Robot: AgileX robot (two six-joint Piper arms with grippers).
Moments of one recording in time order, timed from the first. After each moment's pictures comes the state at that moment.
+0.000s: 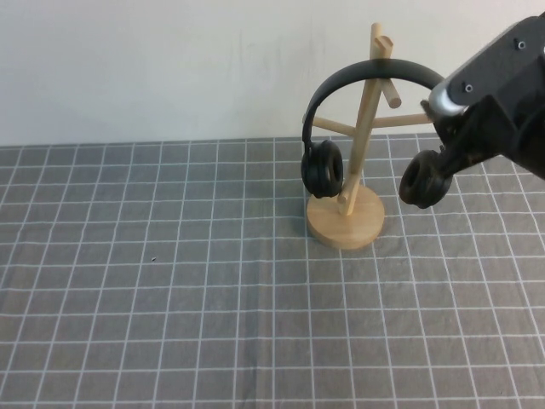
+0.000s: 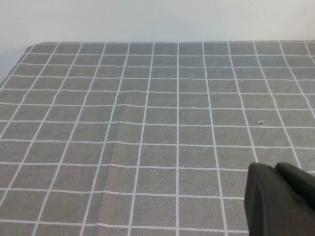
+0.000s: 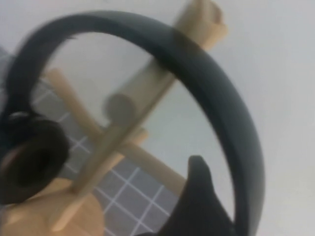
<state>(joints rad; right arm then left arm) 0.43 1.39 -0.93 0.66 -0.30 -1.12 0.01 -0.01 0.02 -0.02 0.36 0.06</state>
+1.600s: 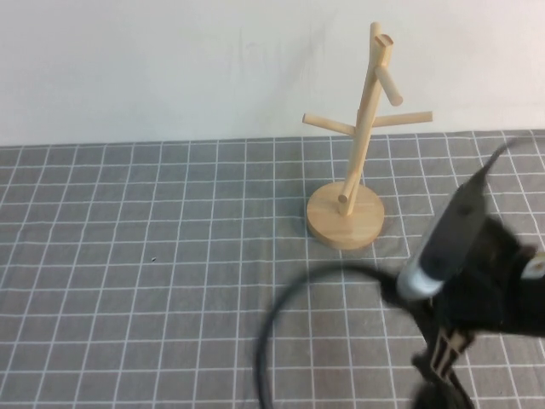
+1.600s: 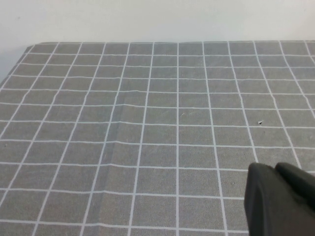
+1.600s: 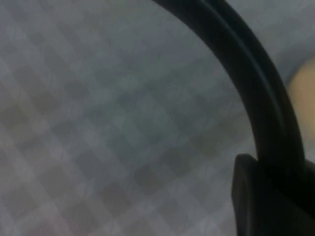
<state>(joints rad) 0.56 1.27 -0.73 0.40 0.45 -0.71 0.01 -0.01 0.02 -0.02 0.36 0.06</state>
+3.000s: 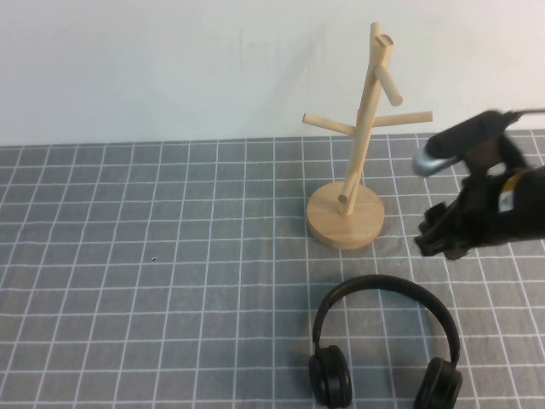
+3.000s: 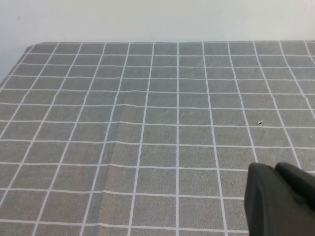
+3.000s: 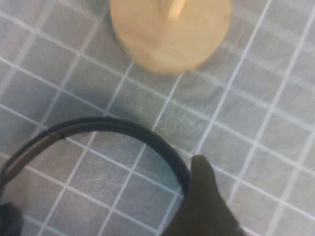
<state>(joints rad) 0.44 1.39 -0.97 -0.11 0.46 -0.02 0.01 -0.01 0.02 -0.02 0.36 0.06</state>
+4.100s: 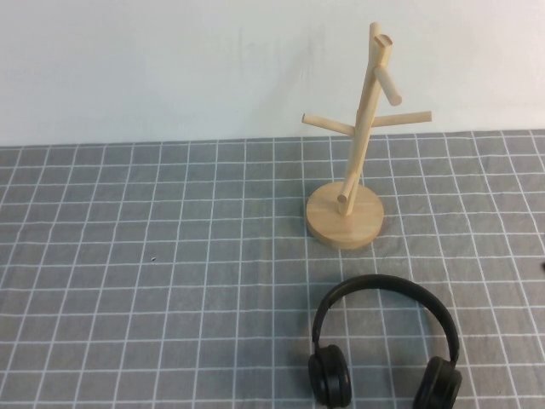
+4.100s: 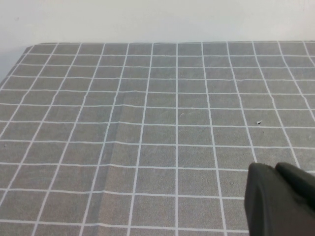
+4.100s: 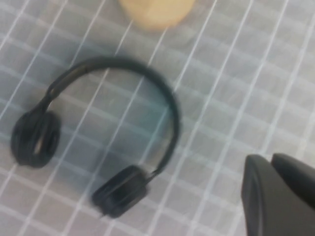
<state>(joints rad) 0.44 0.93 -0.96 -0.15 0.87 -0.01 0.01 -0.01 0.02 -0.02 0.36 0.06</state>
